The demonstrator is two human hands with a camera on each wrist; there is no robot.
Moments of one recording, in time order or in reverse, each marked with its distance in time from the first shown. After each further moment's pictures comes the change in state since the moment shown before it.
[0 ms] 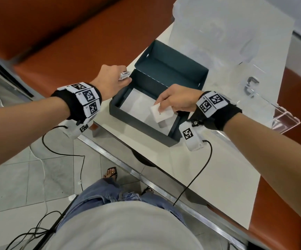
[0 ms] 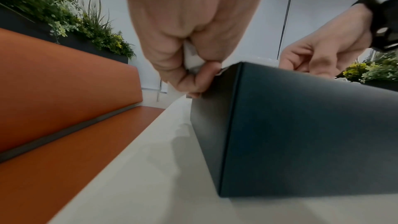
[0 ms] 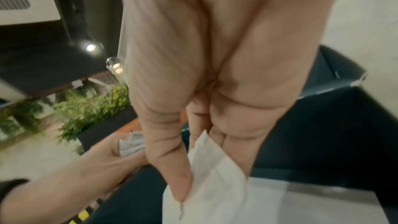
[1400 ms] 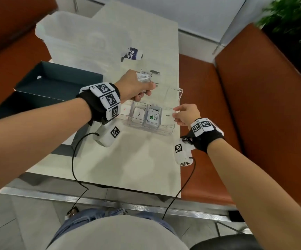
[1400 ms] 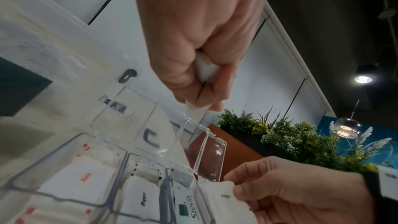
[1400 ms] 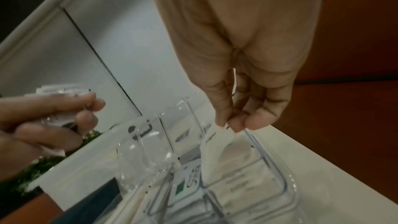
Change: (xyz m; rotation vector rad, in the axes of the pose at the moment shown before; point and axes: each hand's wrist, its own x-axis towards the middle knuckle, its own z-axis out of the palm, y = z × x) left_hand 0.011 0.327 0.108 -0.805 -0.457 0.101; right_hand -0.197 0.257 -0.061 0.540 0.990 0.418
